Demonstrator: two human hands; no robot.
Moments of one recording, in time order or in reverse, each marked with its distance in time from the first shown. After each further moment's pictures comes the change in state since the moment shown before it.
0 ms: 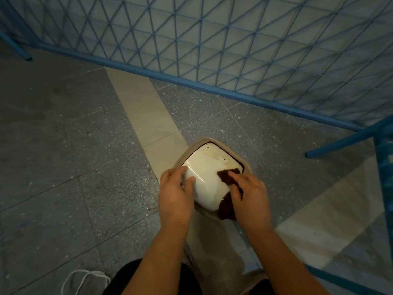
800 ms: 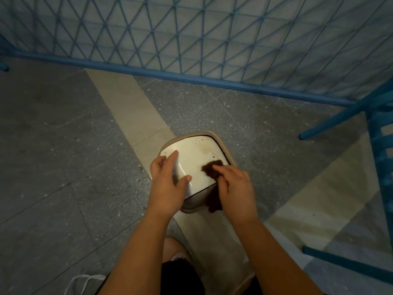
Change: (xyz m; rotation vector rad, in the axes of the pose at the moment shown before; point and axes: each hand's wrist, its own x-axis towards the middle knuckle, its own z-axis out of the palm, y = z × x) left_hand 0.010 0.008 0.008 0.025 -0.260 0.059; right_hand -0.002 0.013 0.009 0.139 0.014 0.005
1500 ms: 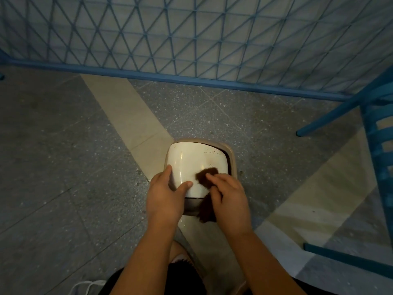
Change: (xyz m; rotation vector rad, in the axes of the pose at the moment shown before) left_hand -0.010 0.004 0.010 0.129 0.104 -0.157; right_hand -0.019 0.000 0.013 0.127 0.041 0.047
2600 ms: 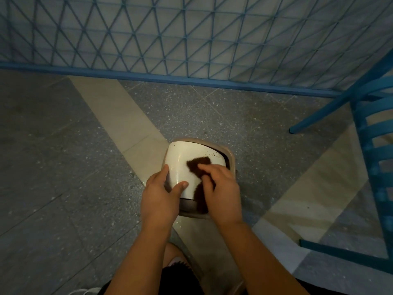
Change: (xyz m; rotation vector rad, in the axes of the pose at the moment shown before) left_hand 0.001 0.007 0.001 -0.014 -0.049 0.040; right_hand 0.021 -0.011 -0.001 0.039 0.080 -0.033
